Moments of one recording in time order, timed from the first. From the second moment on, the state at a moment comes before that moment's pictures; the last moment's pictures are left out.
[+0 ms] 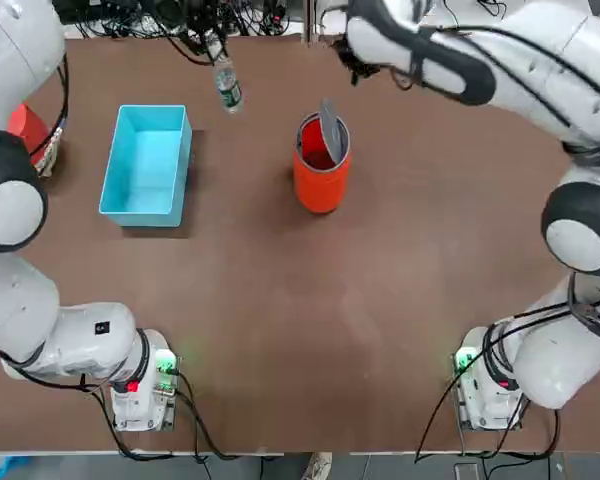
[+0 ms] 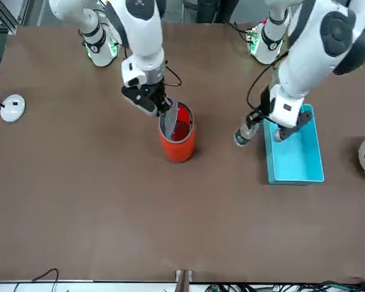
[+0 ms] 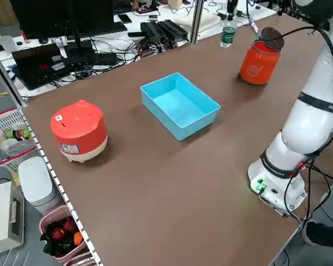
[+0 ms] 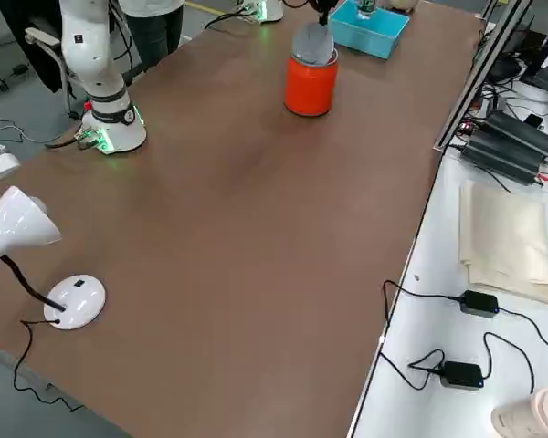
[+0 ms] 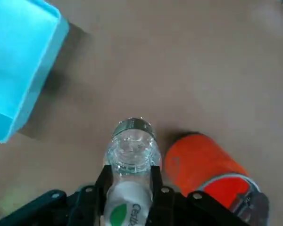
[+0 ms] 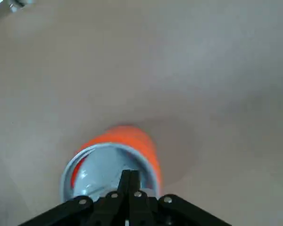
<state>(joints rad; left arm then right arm) 0.09 0.18 -0.59 -1.59 -0.09 1.77 -0.99 0.70 0.22 -0.04 -1.51 -0.07 1.78 1.18</state>
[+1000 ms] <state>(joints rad) -0.19 0.39 -0.60 -1.47 -0.11 1.96 -1.36 0.30 0.10 -0.03 -1.53 0.00 1.60 0.60</state>
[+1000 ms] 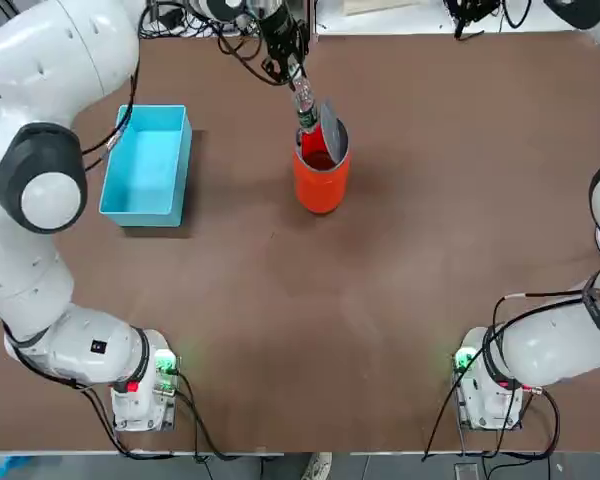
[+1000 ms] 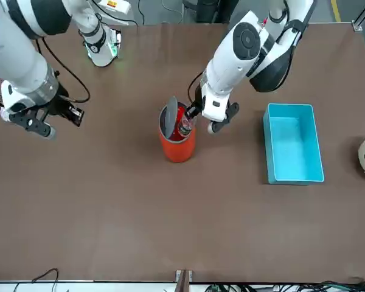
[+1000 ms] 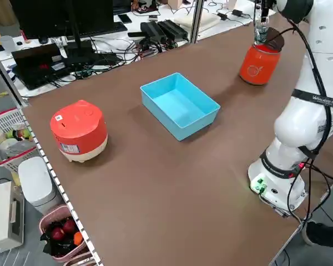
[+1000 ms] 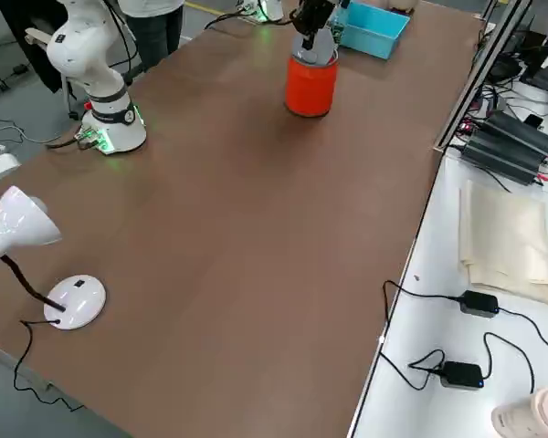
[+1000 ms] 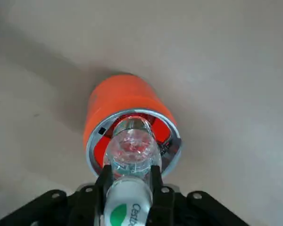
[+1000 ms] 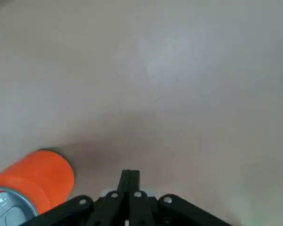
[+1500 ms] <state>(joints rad) -0.21 0.44 -0.60 -1.47 -0.11 1.96 -1.36 0.30 0.10 -0.02 -1.54 0.00 1.62 0.60</state>
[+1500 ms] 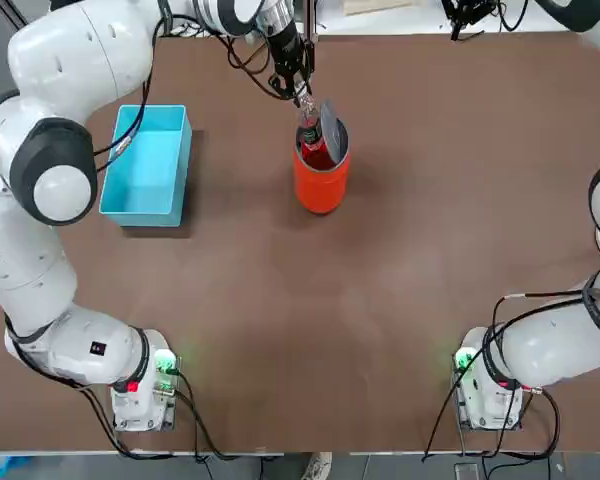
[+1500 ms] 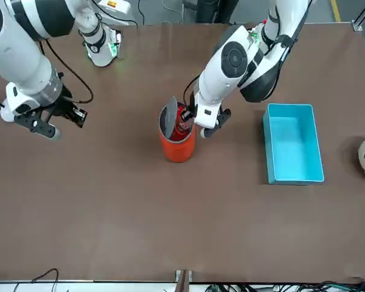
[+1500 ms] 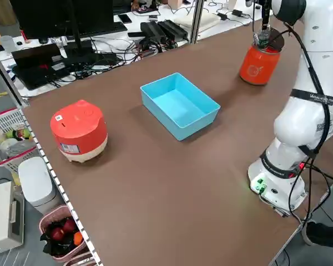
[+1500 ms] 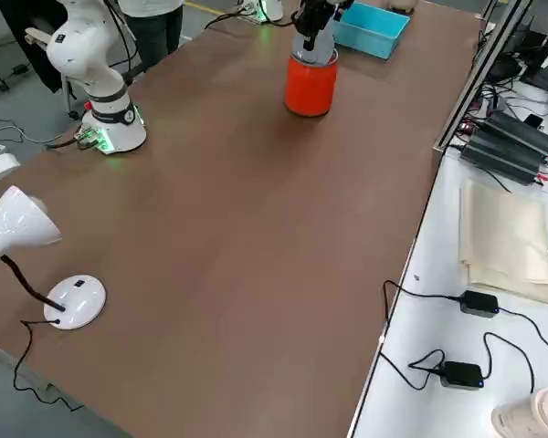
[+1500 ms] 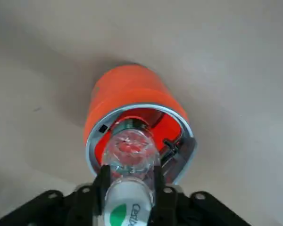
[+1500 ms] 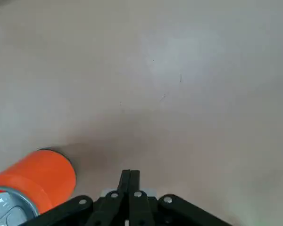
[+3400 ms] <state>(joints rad) 0.09 0.13 -0.17 -1.44 0.01 1.58 -0.28 0.84 0.29 -0.01 -1.70 -0.09 2.05 1.29</state>
